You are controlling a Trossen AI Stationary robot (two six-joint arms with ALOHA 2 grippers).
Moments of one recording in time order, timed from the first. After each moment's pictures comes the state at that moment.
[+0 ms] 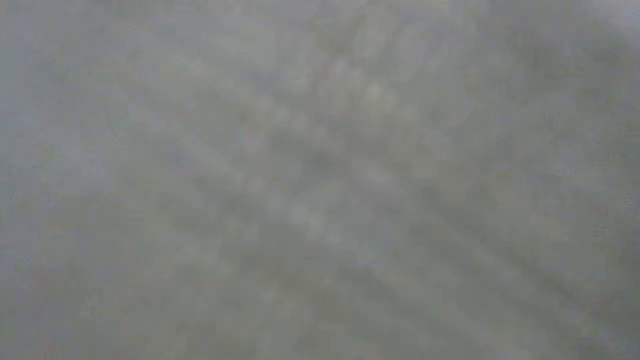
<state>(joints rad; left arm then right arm) -0.62 0.97 1.05 -1.00 -0.20 -0.90 -0.12 1.12 1.11 -0.47 0.09 0.29</state>
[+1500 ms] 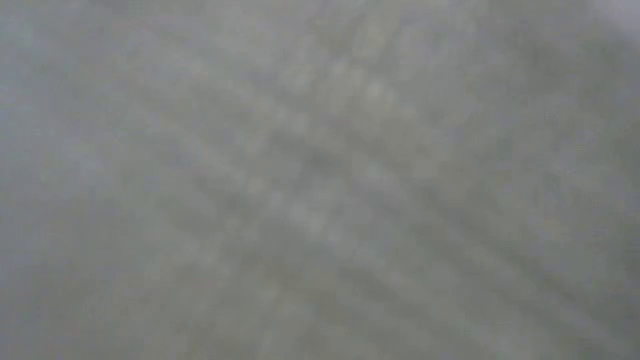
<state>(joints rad) -0.20 1.15 1.31 0.92 -0.32 0.03 -0.16 1.11 1.11 -0.43 0.09 0.33</state>
